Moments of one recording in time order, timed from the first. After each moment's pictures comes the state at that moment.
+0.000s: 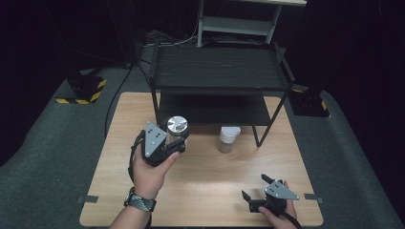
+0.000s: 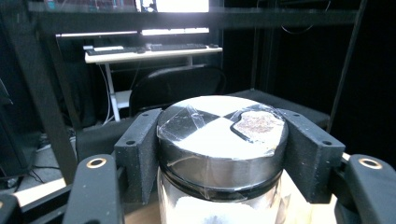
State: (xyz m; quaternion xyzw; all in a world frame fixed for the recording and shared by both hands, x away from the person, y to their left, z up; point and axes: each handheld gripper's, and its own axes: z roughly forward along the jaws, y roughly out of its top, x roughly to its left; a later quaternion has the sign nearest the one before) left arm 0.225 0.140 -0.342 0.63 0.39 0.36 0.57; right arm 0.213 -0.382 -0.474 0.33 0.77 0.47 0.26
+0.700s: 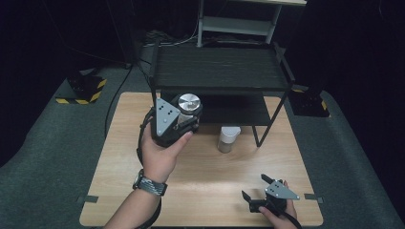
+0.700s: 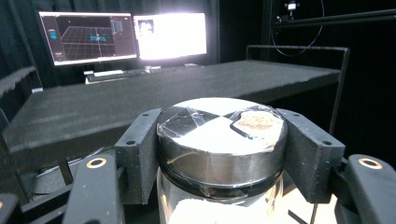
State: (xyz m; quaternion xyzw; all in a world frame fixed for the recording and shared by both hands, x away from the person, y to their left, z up) left arm 0.239 0.117 -0.285 0.62 0.37 0.38 0.58; right arm 0.214 -0.383 -0.474 0.33 0.77 0.48 0.26
